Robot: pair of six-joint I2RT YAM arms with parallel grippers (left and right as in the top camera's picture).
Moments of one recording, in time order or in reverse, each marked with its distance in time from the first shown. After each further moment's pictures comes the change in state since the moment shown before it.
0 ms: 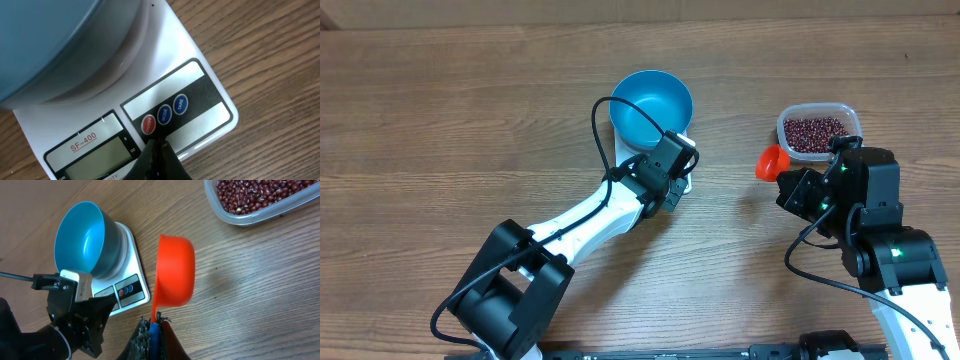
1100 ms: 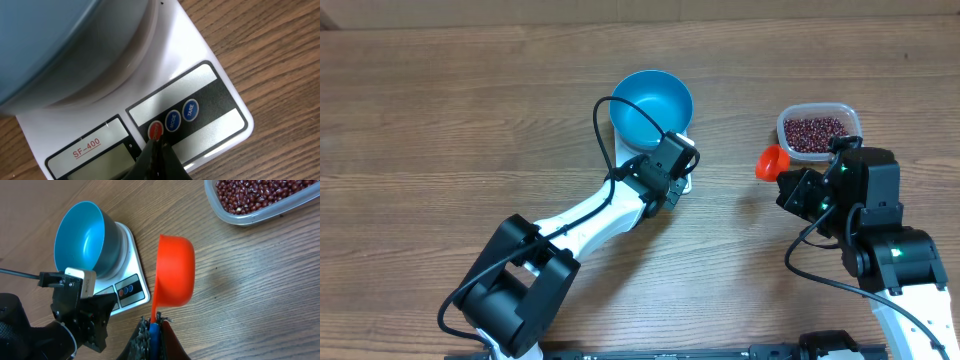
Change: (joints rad) left arm 0.000 0.028 0.000 0.027 -0.034 0.000; right arm 0.000 0.000 0.000 0.000 0.000 0.000
